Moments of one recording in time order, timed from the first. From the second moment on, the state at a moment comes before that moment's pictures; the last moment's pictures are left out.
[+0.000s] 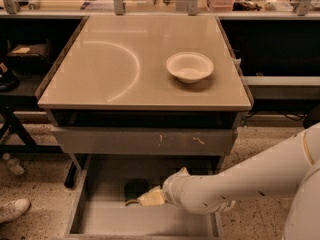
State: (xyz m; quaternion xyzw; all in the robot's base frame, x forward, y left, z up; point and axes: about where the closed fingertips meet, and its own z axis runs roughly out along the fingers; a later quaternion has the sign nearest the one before) arm 0.473 -0.014 0.514 -0.28 0.90 0.13 0.30
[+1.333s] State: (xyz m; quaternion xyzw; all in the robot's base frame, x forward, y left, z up) arm 0.424 -0.204 0.544 -0.19 0.94 -0.01 0.27
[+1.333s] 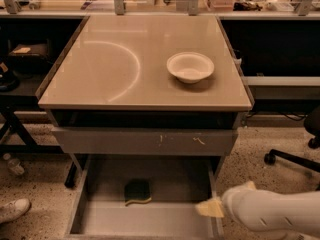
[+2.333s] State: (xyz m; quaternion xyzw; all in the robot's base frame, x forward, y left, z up) arm 0.357 -0.318 0.540 -0.09 0.96 -0.10 0.25
